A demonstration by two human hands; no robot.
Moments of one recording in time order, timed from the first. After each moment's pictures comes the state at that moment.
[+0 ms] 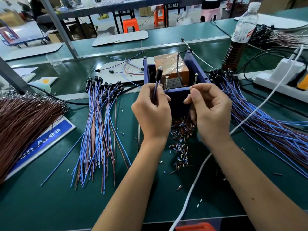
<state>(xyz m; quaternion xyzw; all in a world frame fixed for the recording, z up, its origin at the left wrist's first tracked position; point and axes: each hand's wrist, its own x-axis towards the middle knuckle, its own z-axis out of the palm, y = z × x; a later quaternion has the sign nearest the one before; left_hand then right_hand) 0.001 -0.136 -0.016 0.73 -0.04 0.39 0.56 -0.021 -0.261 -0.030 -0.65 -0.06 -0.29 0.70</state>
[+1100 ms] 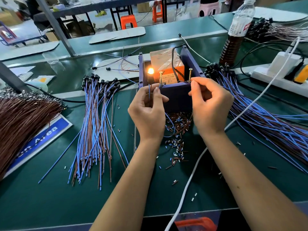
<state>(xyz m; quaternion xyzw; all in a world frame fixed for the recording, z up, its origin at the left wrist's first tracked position) -0.004 -0.139 -0.033 0.68 -0.04 0.33 0.65 -0.012 -0.266 -0.026 -0.74 0.01 -0.46 0.49</state>
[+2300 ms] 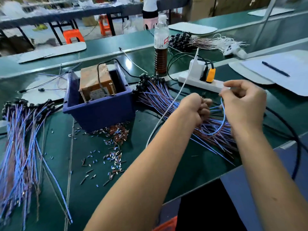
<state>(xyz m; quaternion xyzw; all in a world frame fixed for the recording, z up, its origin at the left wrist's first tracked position) -0.021 -0.394 -0.001 0.49 0.04 -0.46 0.74 -0.112 -0.466 -0.003 -0.73 0.30 -0.42 0.46</state>
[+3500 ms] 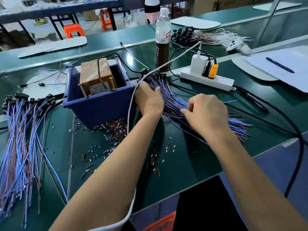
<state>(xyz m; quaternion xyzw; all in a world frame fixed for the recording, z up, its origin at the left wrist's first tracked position) 0.045 -0.316 -0.035 0.88 0.01 0.11 0.47 -0.088 -0.417 -0.016 -0.95 0.22 -0.16 0.12</state>
